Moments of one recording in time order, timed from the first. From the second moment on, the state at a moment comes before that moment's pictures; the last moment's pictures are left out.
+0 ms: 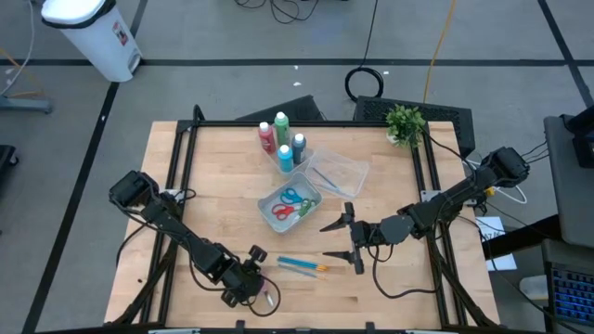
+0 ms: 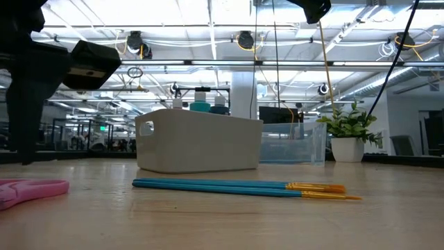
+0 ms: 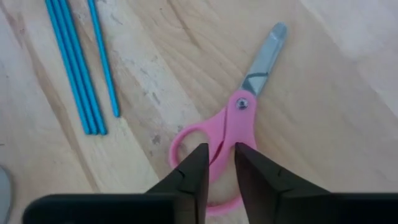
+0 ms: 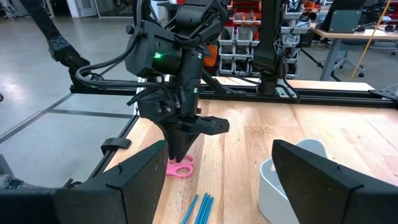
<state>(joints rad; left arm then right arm) -0.68 1.76 0.99 -0.33 -0.16 -0.03 0.48 1.33 0.73 0.45 0.35 0.10</state>
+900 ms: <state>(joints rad) -0.67 1.84 0.99 -0.30 -0.15 -0.07 0.48 1.33 0.73 0.45 0.35 0.10</state>
